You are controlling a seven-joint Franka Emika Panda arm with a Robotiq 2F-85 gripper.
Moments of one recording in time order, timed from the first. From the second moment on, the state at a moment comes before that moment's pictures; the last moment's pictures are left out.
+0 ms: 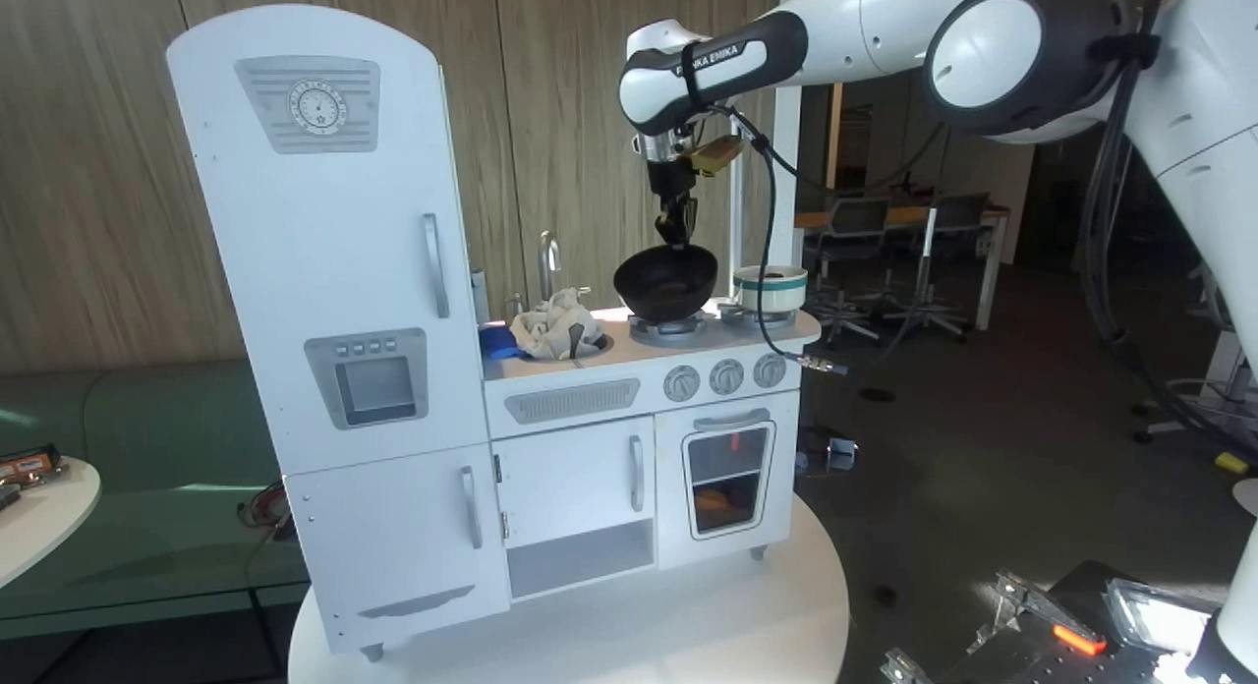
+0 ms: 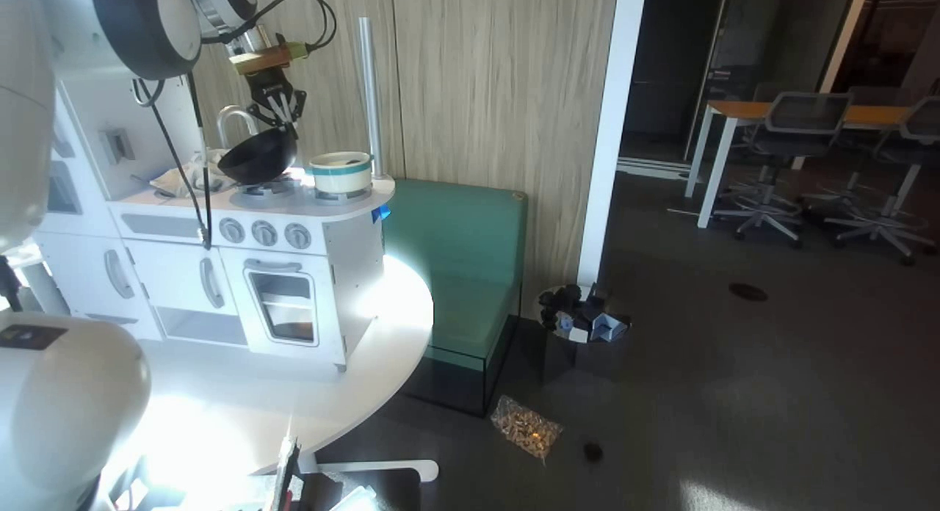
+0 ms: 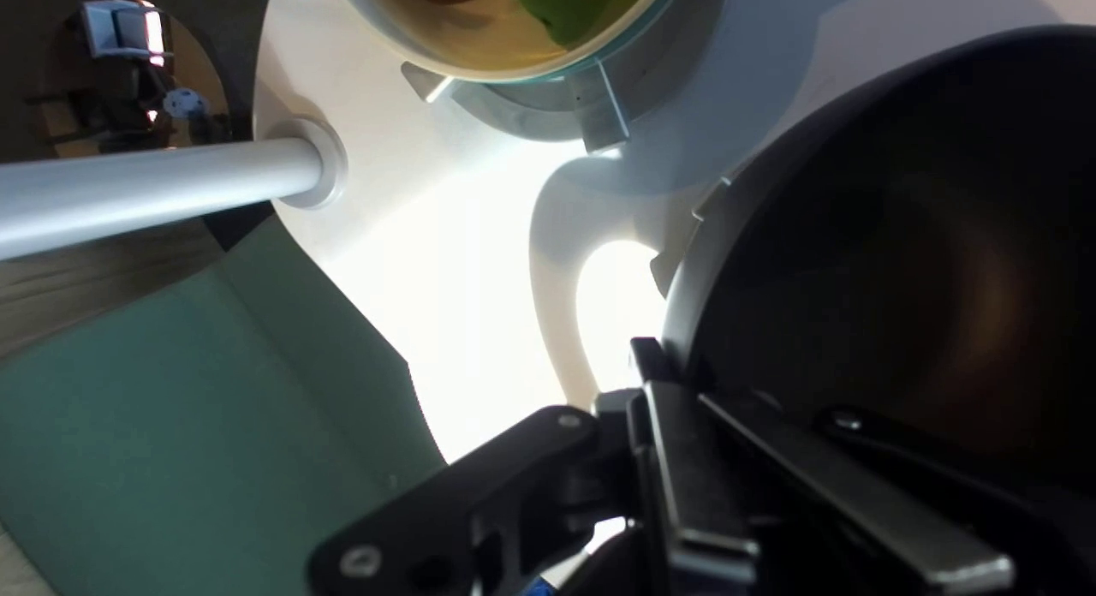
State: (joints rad) arm 0.09 0.58 0.08 -1.06 -0.30 1.71 -0.41
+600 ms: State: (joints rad) arm 0.09 0.63 0.08 -1.00 -0.30 1.66 -0.42
